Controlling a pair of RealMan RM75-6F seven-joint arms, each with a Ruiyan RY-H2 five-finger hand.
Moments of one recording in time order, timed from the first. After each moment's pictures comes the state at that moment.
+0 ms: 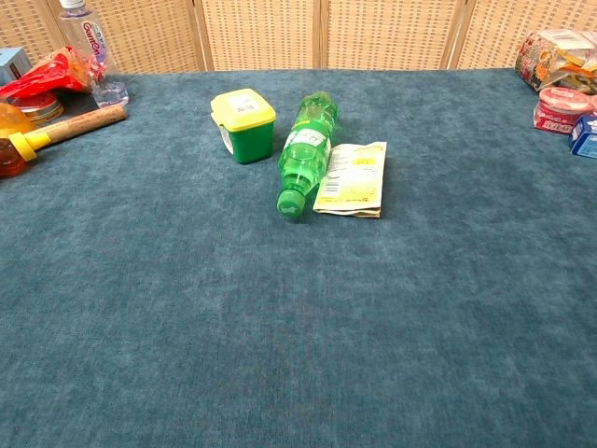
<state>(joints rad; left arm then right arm) -0.14 -1.06 -0.05 -1.49 1.53 1.54 -0.06 0.09 -1.10 0.15 -1.76 -1.44 1.54 -0.11</state>
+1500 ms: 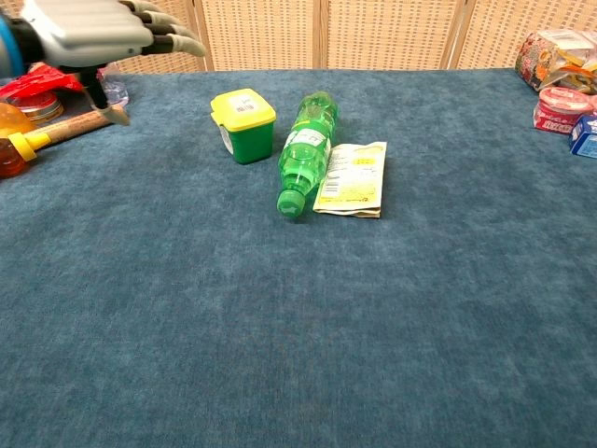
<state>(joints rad) -0.91 -1.46 -0.11 -0.92 1.73 0.90 0.03 0.08 -1.06 0.14 -1.83 -1.49 1.57 -0.08</state>
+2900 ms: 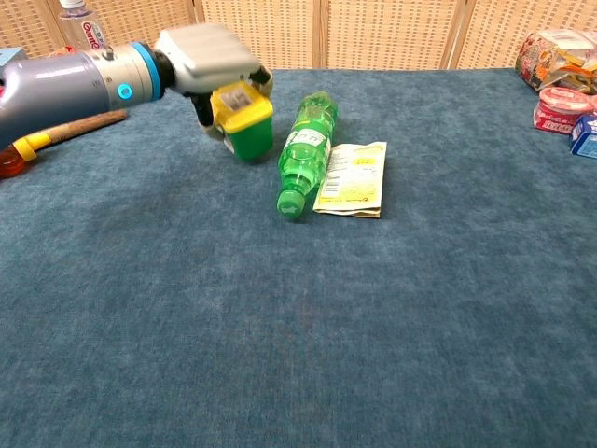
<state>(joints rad) -1.11 -1.77 -0.06 -0.59 1.64 0.89 -0.01 0.08 -1.05 0.14 -1.83 -1.49 1.56 -0.04</state>
